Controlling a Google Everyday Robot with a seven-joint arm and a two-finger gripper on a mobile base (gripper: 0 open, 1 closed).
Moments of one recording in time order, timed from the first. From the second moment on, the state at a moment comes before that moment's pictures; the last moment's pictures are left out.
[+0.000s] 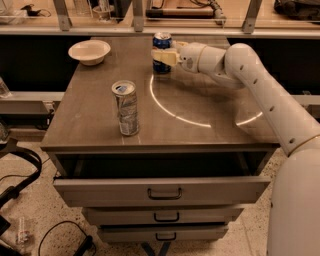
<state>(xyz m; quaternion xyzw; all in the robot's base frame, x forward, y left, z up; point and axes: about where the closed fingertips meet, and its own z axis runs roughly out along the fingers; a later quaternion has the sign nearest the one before) 0.822 -0.028 0.896 -0.33 0.64 0.33 0.61</state>
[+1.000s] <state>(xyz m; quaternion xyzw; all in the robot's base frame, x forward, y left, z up) 0.796 -0.045 0.941 -0.35 0.63 0.30 0.62</state>
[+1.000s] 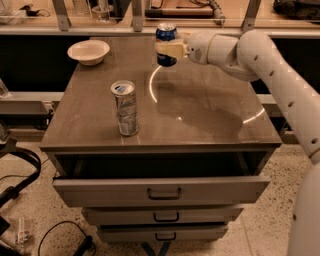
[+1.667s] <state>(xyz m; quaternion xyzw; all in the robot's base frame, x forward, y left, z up) 0.738 -0.082 1.042 -0.38 0.61 0.23 0.66</state>
